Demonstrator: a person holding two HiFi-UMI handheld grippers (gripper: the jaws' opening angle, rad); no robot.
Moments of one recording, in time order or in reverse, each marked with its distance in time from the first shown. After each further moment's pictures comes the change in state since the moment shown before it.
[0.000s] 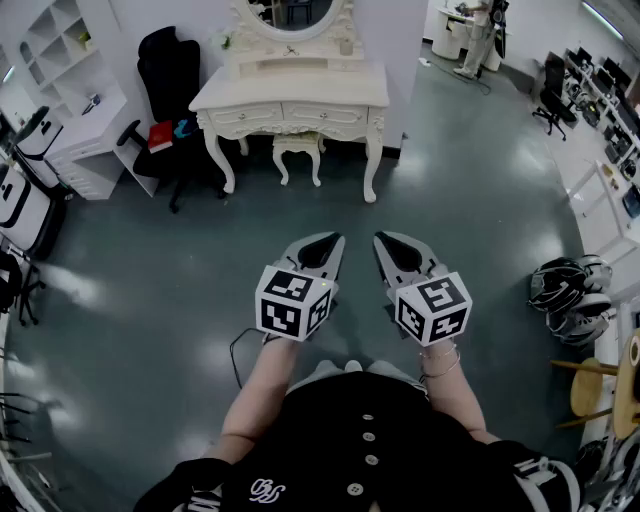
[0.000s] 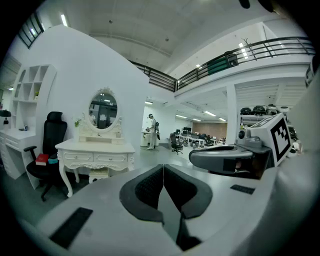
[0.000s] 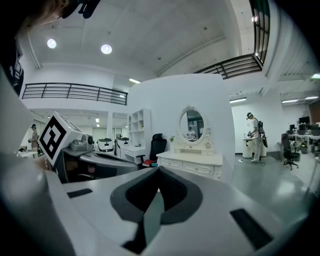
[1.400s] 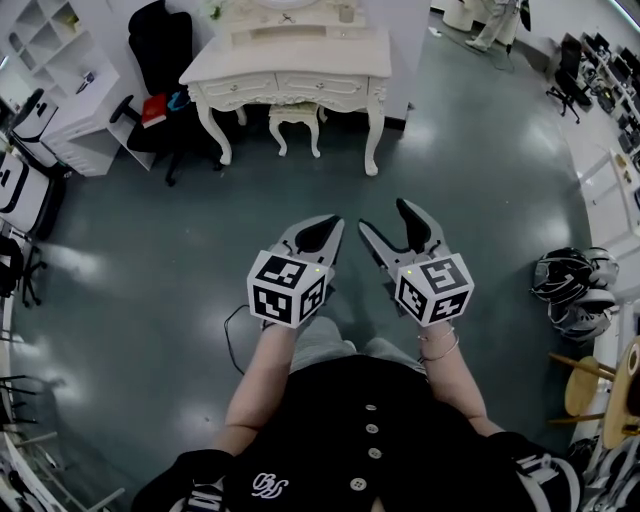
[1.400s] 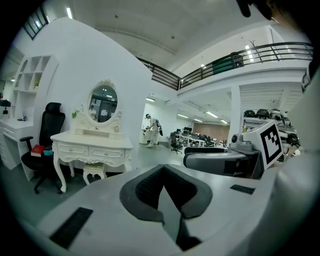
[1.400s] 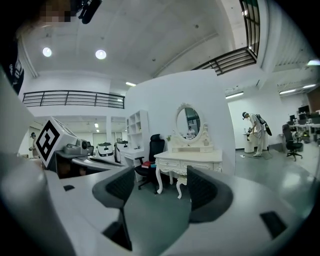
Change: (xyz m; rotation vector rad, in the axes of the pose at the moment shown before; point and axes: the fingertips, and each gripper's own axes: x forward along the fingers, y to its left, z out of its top) left arm 0.048 -0.010 -0.012 -0.047 0.004 -0.004; right arm 0.015 -0.058 -0.018 0.054 -0.036 0.028
